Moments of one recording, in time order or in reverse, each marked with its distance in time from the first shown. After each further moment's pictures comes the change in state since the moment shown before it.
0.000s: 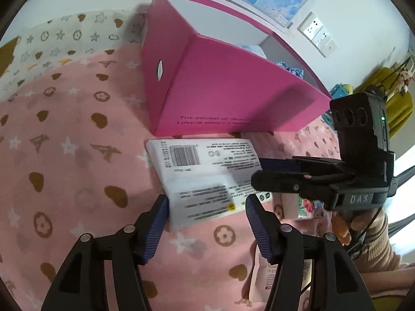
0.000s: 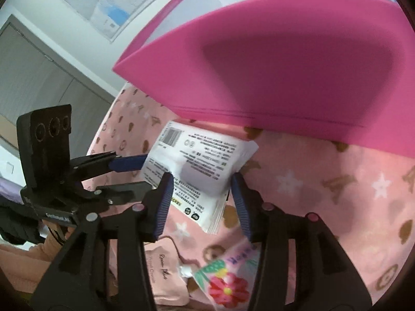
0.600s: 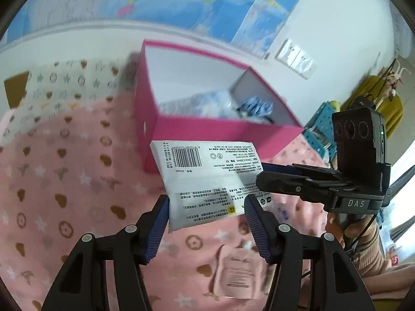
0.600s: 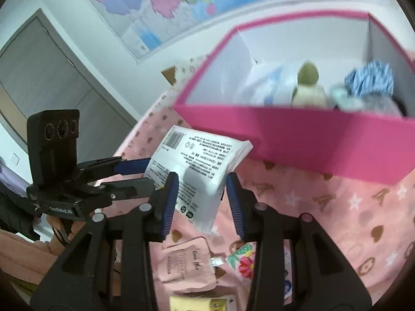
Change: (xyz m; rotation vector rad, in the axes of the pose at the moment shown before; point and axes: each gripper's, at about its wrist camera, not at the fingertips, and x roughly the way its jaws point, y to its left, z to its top) left arm -0.069 -0.032 0.008 0.040 -0.166 -0.012; right arm -0.082 0.039 0.003 -0.094 -0.186 0.026
